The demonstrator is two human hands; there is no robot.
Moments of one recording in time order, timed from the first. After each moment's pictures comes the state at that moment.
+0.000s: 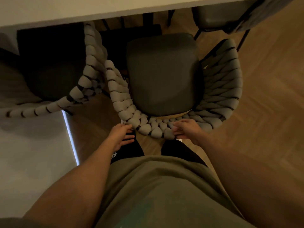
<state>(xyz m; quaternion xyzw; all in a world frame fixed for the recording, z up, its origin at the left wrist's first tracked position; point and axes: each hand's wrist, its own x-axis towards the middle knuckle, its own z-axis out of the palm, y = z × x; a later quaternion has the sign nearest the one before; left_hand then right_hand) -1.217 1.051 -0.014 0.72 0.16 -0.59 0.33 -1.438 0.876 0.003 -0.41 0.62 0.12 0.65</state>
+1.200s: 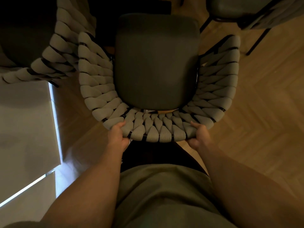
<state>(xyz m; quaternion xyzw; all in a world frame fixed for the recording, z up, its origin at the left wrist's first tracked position) -1.346 0.976 -0.059 0.53 0.49 -0.39 0.57 -1.533 0.775 -0.043 -0.03 0.70 -0.05 0.71</state>
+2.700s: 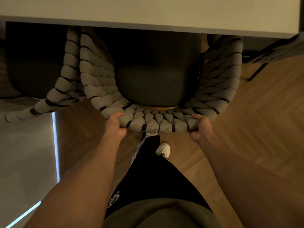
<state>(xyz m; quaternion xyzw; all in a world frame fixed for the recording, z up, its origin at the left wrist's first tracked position) -1.199 0.857 -0.069 0.55 0.44 -0.36 0.61 -1.402 0.655 -0.061 -0.08 0.70 -0.12 0.70</state>
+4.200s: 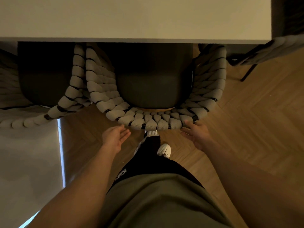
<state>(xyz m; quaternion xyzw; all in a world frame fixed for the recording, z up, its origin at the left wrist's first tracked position) -1.224 0.891 -0.006 0.65 0.37 -0.43 0.51 -1.438 0.670 -0.022 -0.30 0.64 0.01 0.70</state>
